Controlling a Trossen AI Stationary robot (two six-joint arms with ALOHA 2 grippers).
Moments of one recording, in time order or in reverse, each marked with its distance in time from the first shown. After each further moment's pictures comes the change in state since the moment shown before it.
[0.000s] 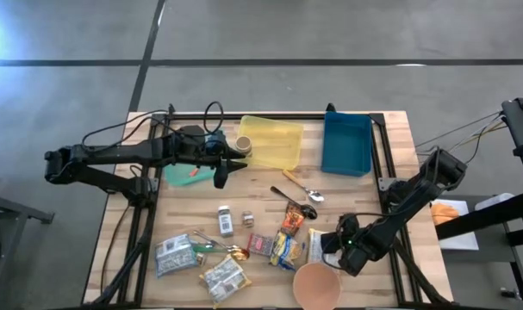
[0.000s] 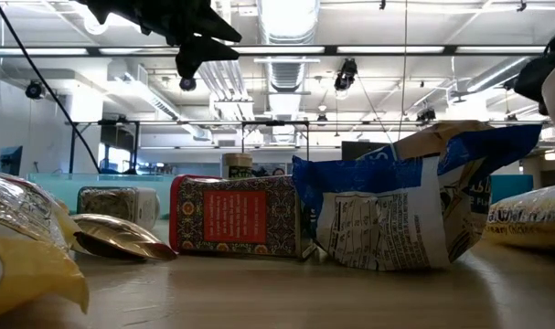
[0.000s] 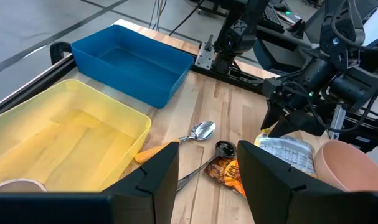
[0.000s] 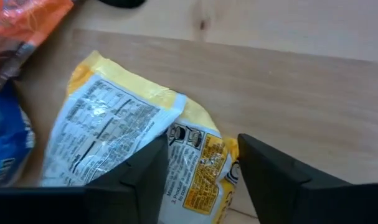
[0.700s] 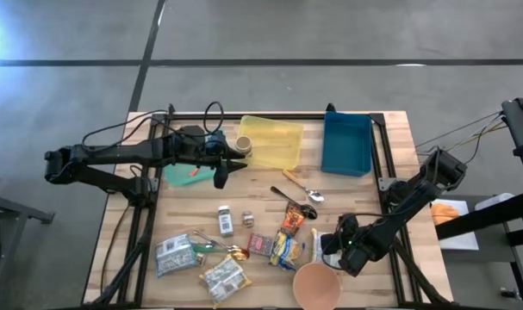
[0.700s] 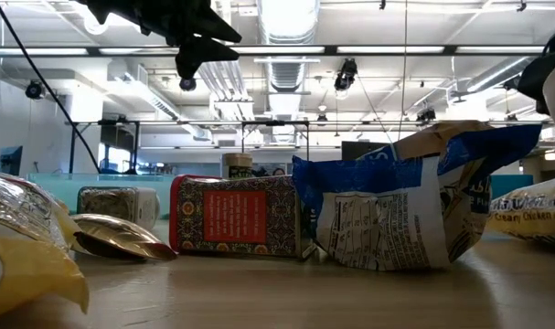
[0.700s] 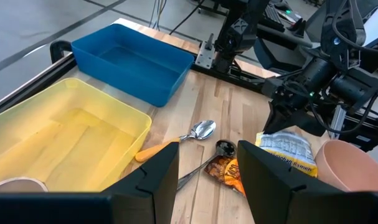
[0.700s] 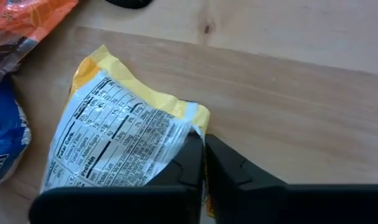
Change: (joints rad) left arm 0.000 0.000 0.000 -0.004 0.000 0.000; right arm 0.000 0.002 0.002 -0.005 0.019 -0.046
